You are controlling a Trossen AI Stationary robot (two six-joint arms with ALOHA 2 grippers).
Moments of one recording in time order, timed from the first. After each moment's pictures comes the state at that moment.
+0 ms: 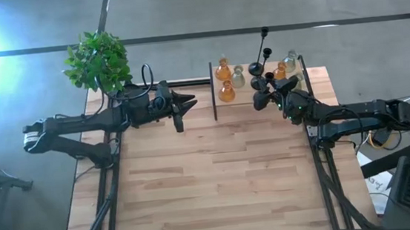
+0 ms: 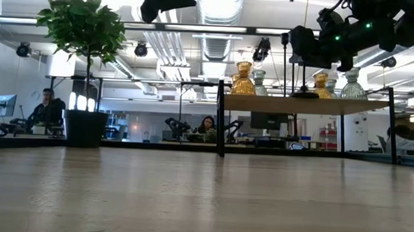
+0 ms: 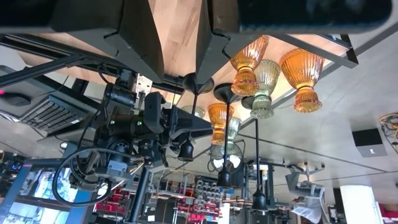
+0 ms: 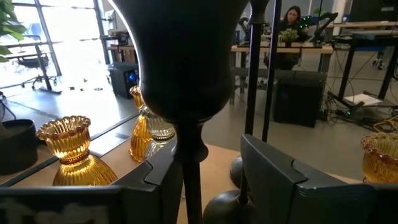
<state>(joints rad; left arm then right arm) 0.17 1.13 0.94 0.15 -0.15 -0.14 -0.28 0.96 0.40 0.53 0.78 0.11</state>
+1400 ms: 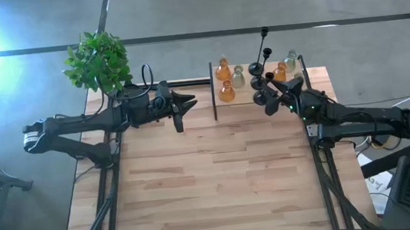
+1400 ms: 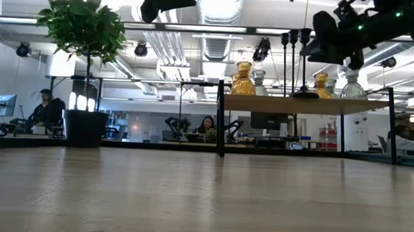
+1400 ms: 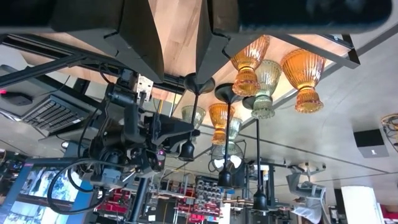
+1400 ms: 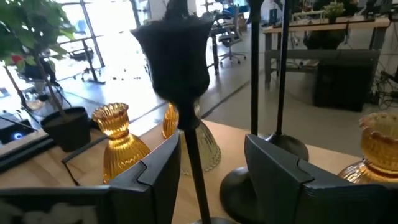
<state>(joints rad) 0.17 1.13 0.94 0.15 -0.15 -0.14 -0.28 0.70 0.40 0.20 0.62 0.23</state>
